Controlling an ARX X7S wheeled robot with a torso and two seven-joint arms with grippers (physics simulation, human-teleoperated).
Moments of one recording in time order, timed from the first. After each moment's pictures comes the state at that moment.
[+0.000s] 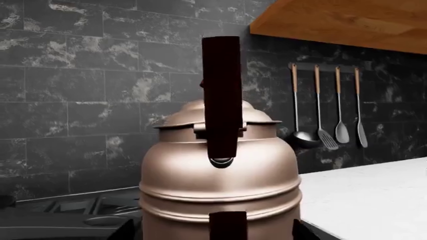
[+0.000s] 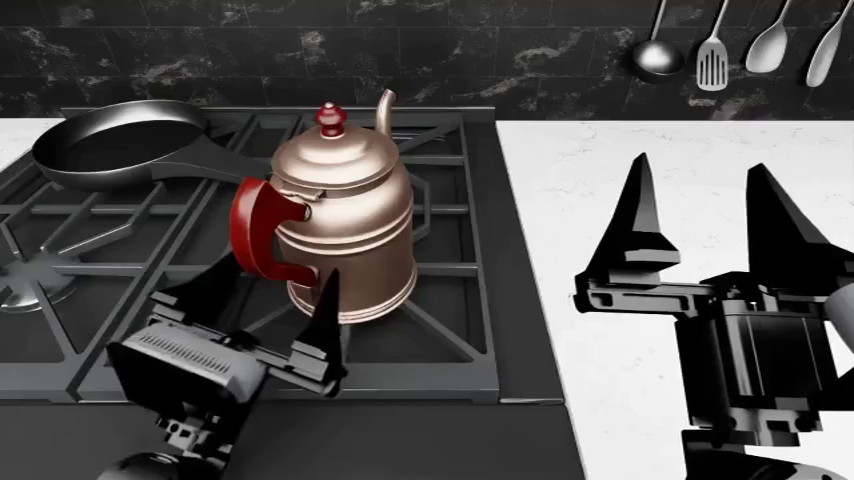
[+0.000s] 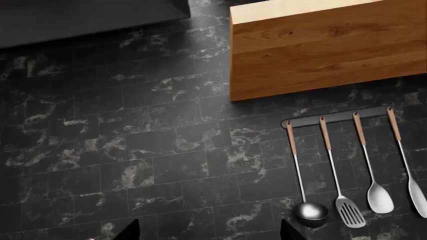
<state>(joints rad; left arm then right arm) -0.14 -0.39 0.19 0.29 -0.41 0.05 0.07 0.23 0.41 -0.08 -0.84 0.54 0.36 0.45</state>
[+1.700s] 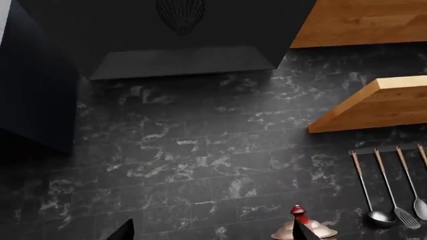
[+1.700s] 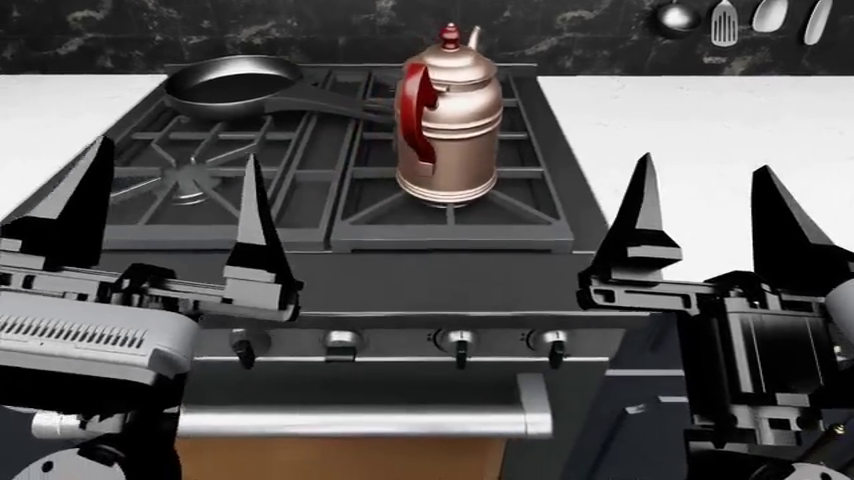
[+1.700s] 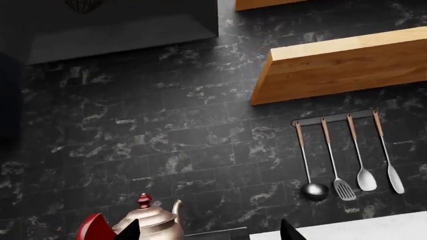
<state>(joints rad) -0.24 -0.41 0.13 0.68 -0.26 -0.16 -0.23 0.25 0.44 -0.09 -0.84 0.56 0.38 0.51</state>
